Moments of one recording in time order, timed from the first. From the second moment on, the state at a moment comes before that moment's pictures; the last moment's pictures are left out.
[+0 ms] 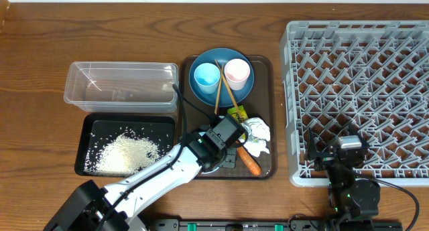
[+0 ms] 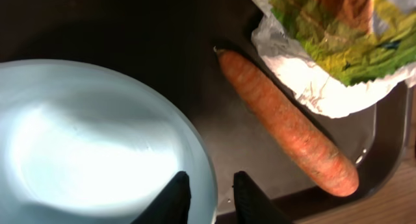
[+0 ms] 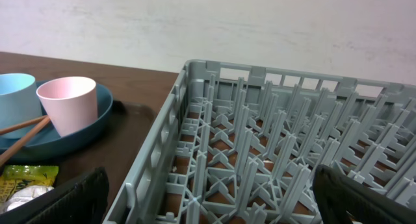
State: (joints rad) left arm -0.83 1.48 0.83 -0.59 0.03 -0.69; right arm 0.09 0.01 0.01 -0.07 -0.01 -0.06
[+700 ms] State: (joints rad) left arm -0.84 1.30 0.92 -0.60 0.03 -0.67; right arm 0.09 0.01 0.01 -0.07 -0.01 -0.06
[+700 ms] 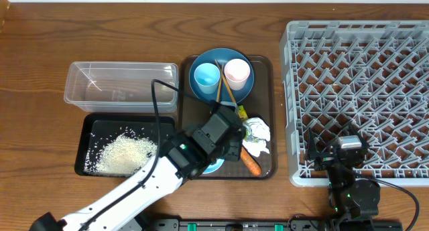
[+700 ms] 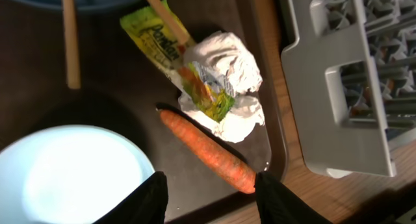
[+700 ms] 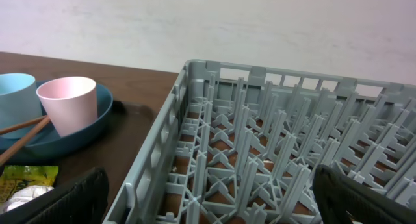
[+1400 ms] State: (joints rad) left arm -1.06 1.60 0.92 -0.51 0.03 -0.88; right arm 0.09 0.01 0.01 -0.07 -0.01 -0.06
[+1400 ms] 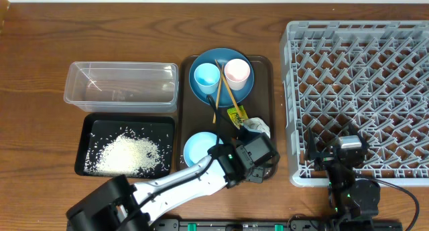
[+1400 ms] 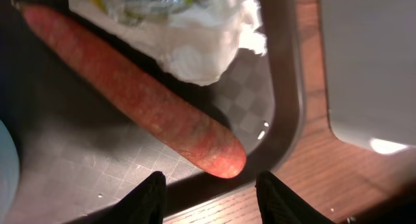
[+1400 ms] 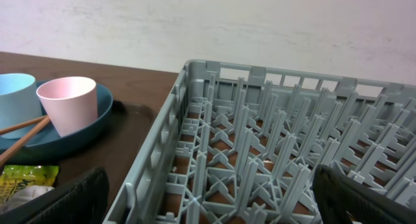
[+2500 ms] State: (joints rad) left arm -1.11 1.63 0.92 -0.50 -0.13 -1.33; right arm 0.09 0.01 0.01 -0.07 -0.01 -0.06
